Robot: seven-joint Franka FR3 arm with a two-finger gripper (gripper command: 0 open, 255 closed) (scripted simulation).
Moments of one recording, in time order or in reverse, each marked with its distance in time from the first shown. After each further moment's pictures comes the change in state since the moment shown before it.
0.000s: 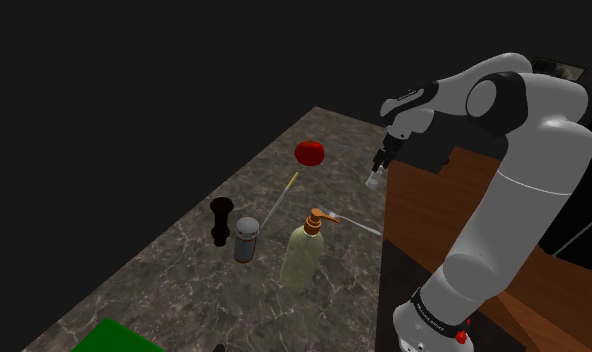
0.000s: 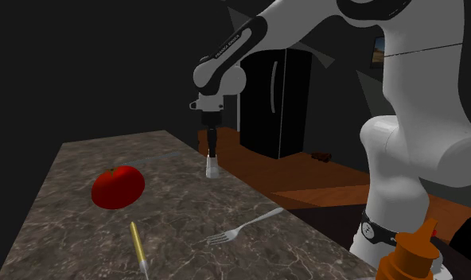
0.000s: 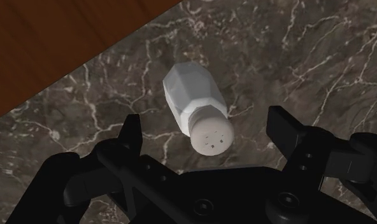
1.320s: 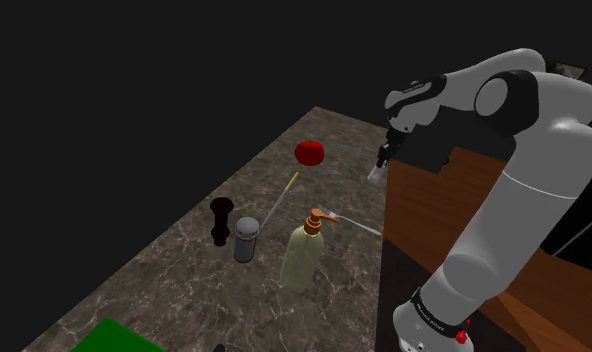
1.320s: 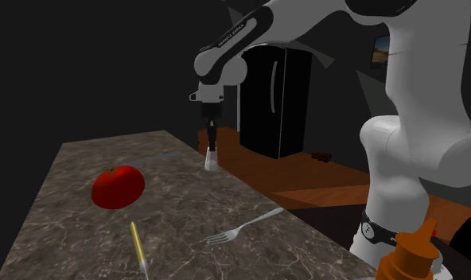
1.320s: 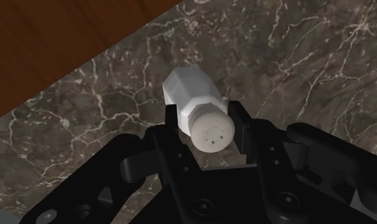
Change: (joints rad) arm 0.007 -0.045 -0.007 0.033 -0.036 -0.068 0.027
